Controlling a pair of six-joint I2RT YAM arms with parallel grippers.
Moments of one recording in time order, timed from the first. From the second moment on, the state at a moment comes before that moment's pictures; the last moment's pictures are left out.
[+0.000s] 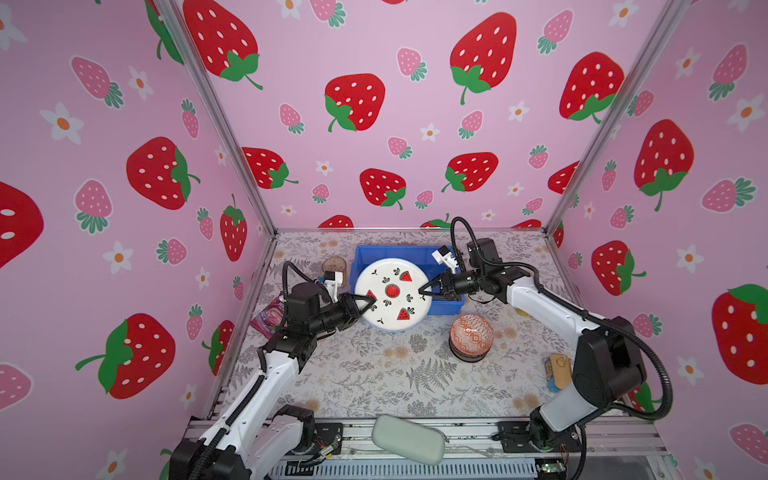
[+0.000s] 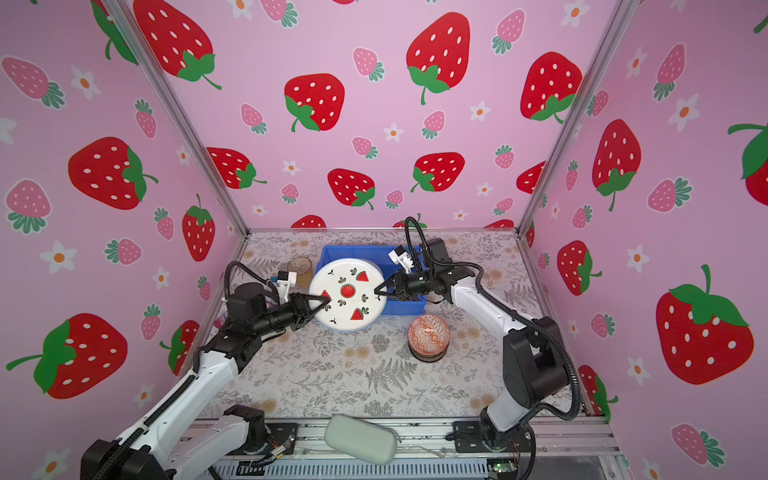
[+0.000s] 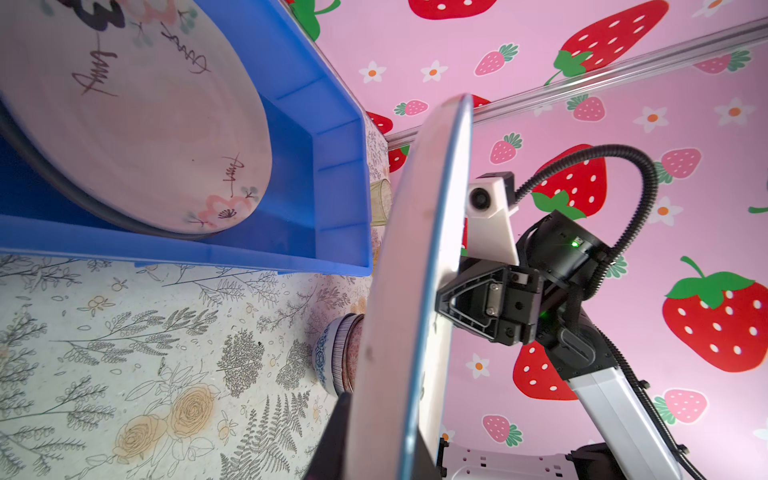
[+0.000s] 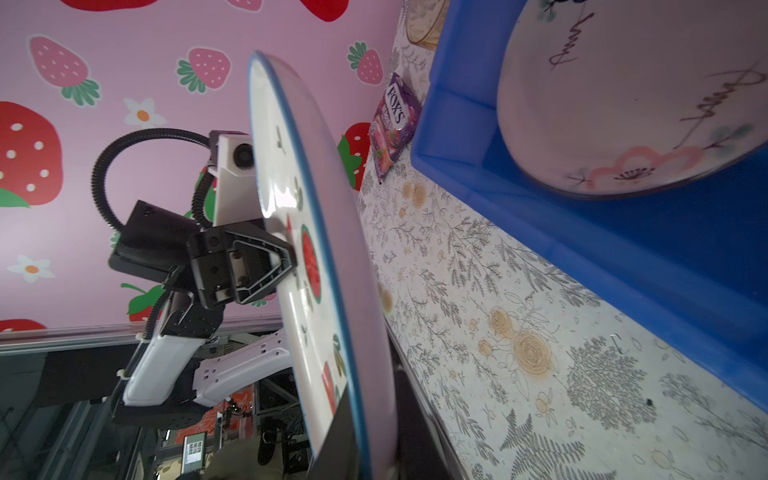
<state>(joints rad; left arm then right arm) -0.20 0.97 0.62 -0.05 0.71 -0.98 0.55 1.61 1.22 -0.34 -0.99 0.59</state>
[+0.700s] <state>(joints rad) -0.20 0.95 0.65 -0.17 0.65 -0.88 0.51 1.63 1.20 -0.33 -0.93 0.64</state>
